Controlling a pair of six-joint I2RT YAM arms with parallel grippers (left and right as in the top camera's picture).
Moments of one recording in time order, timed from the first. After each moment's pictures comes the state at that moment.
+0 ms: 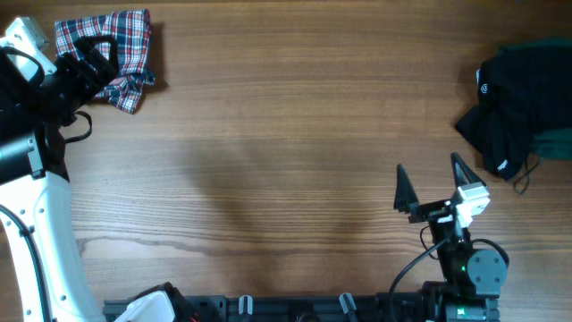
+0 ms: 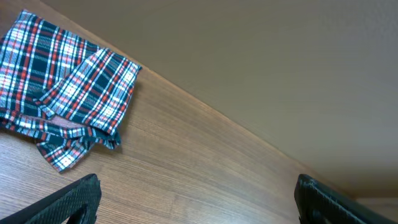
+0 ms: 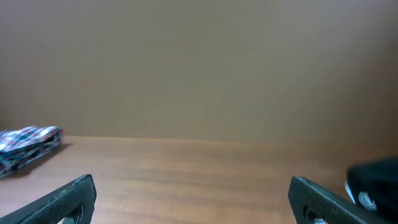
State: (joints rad) left arm 0.38 1.31 1.34 -0.55 0.47 -0.44; right arm -0.05 0.02 0.01 0.14 -0.23 0.10
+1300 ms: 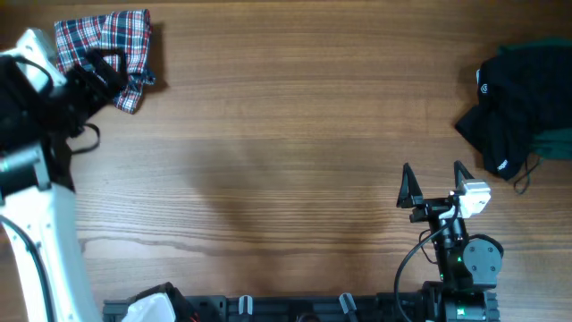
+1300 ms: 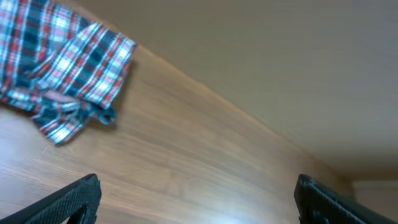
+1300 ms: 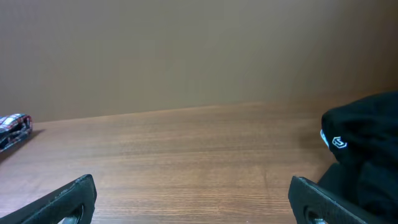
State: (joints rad) left arm 0.33 1.22 1.28 -0.62 0.46 -0.43; right arm -0.05 0.02 0.01 0.00 -0.13 0.14
